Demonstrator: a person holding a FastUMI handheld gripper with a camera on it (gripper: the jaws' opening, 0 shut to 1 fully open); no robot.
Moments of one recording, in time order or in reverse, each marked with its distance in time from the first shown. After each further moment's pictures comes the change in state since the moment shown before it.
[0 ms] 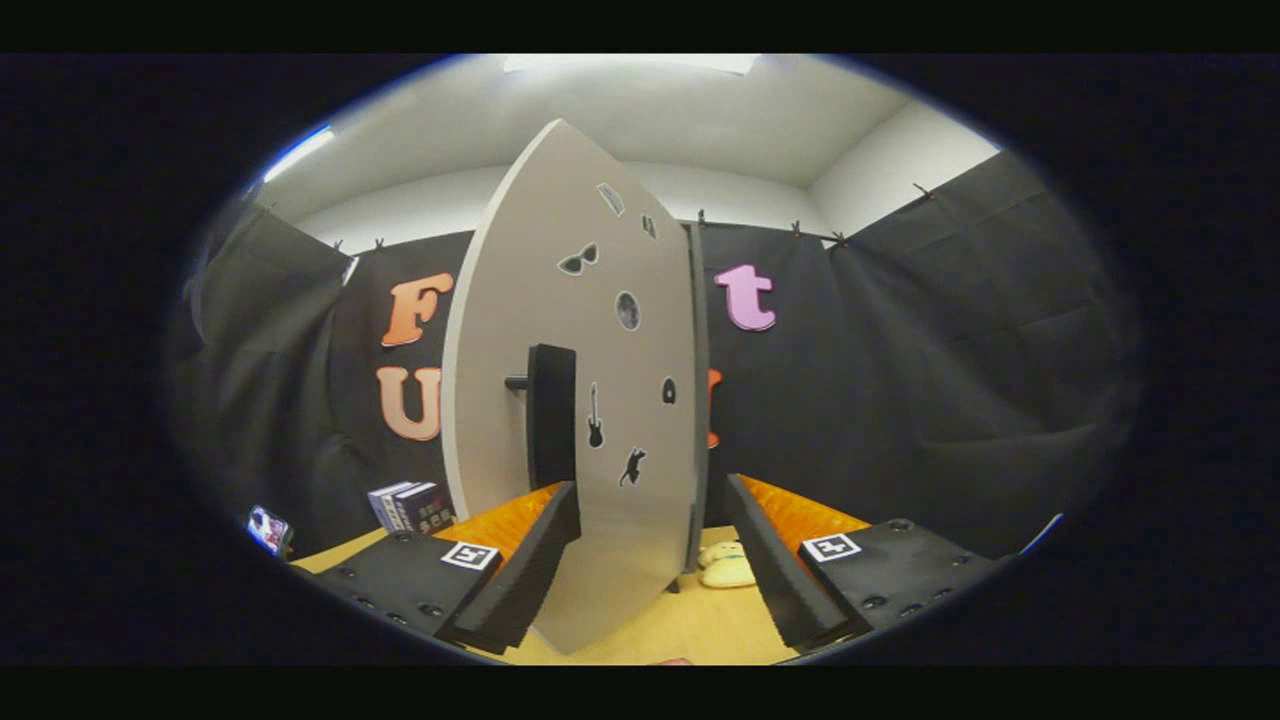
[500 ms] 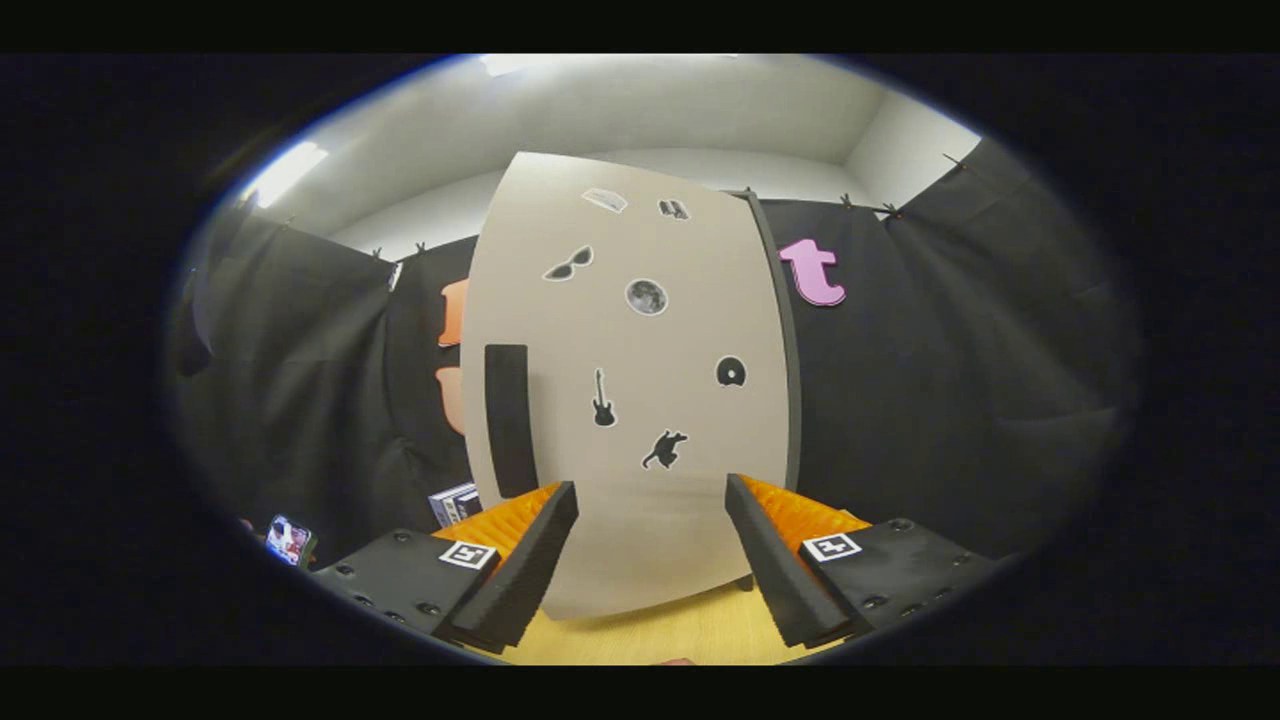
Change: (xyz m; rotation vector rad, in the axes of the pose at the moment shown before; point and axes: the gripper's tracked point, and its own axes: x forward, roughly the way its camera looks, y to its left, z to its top) arm 0.024 0.024 -0.009 0.029 0.037 0.149
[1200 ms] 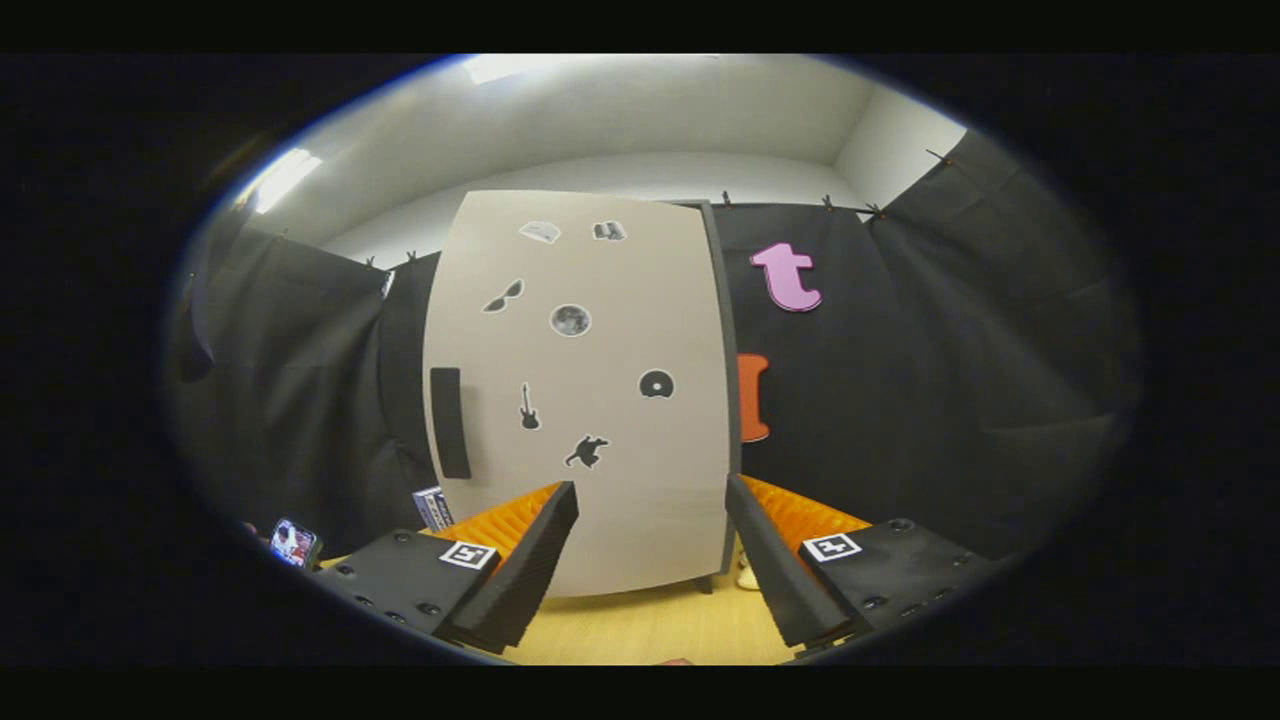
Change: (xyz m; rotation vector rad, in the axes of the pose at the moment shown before) arm -0.035 -0.091 0.019 0.014 -0.014 -0.010
